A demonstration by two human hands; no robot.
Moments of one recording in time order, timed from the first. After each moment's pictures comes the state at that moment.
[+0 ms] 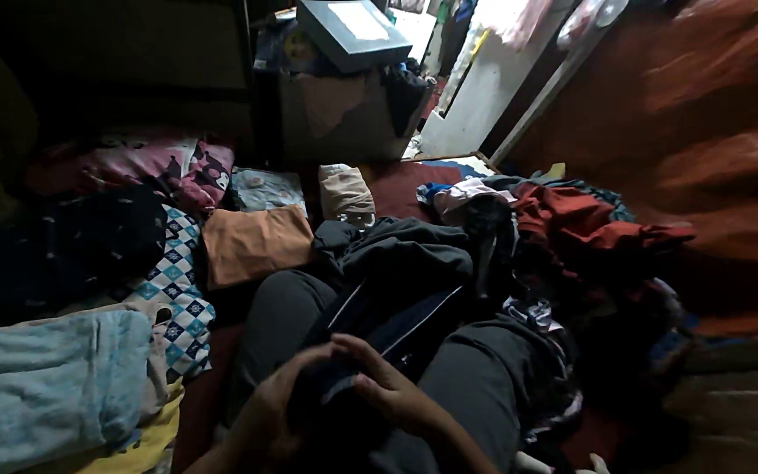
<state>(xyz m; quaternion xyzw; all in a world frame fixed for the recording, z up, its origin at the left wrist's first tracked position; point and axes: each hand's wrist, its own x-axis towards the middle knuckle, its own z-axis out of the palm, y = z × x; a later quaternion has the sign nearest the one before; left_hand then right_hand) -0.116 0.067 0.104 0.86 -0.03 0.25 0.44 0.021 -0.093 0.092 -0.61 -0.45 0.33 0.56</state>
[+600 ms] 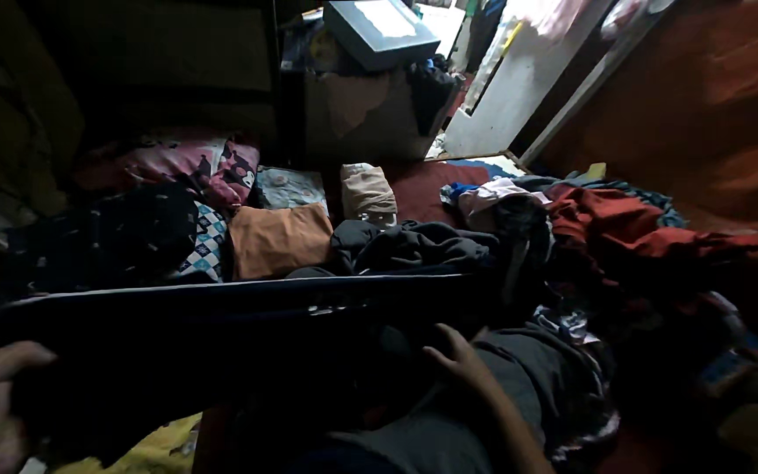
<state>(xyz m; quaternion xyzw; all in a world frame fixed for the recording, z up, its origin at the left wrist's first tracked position) -0.203 0.182 0.183 0.59 0.50 0.38 0.50 0.122 -0.164 -0.002 -0.89 -0.25 0.21 0.31</state>
